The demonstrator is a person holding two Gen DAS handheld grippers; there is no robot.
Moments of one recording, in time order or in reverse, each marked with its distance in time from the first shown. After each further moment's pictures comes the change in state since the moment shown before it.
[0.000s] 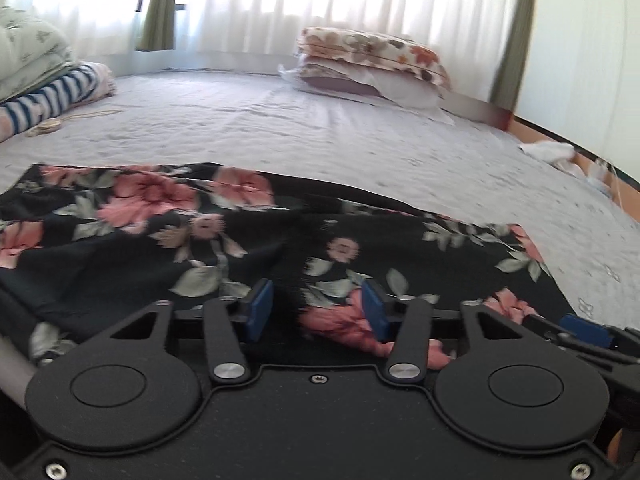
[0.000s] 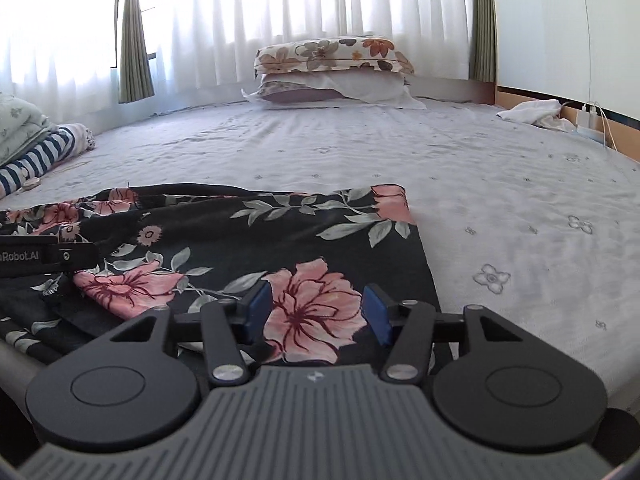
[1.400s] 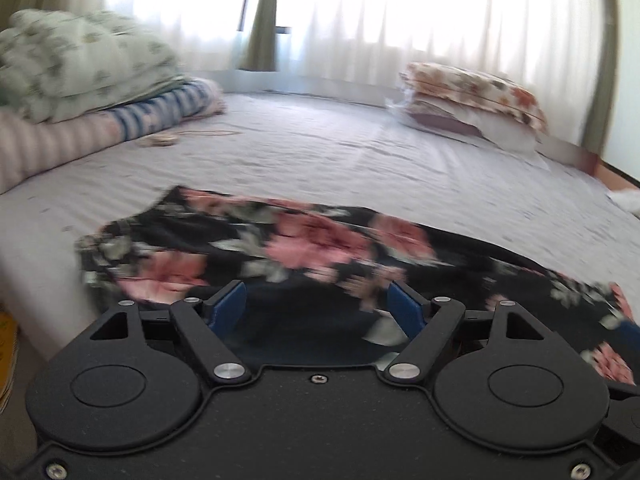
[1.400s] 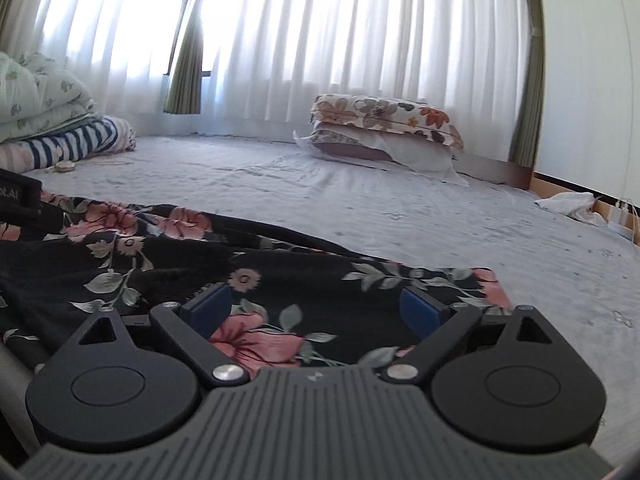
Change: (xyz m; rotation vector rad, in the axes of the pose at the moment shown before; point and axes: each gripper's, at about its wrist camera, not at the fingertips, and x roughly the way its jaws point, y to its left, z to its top) left arm -0.042 0.113 0.022 -0.150 -0.097 0.304; right arm 0.019 0.115 0.010 -0.225 -0.161 0.042
